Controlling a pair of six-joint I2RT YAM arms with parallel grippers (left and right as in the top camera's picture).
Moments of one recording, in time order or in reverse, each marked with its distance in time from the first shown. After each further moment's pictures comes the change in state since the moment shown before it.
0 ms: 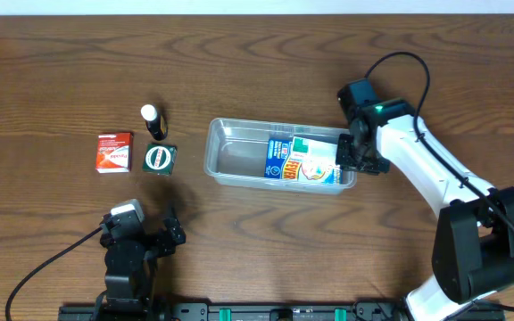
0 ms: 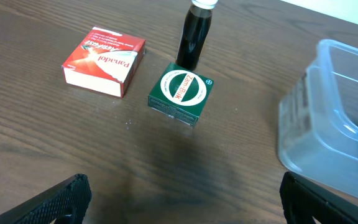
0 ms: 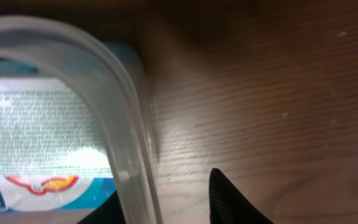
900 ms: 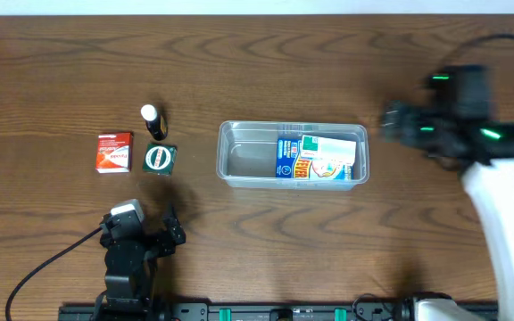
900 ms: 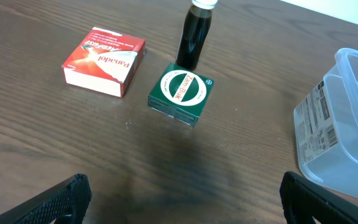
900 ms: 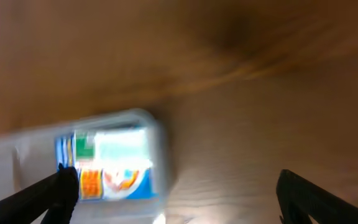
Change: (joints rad) left arm 0.000 0.000 0.000 0.000 0.000 0.000; right arm -0.307 -0.431 0.024 0.055 -0.140 -0.175
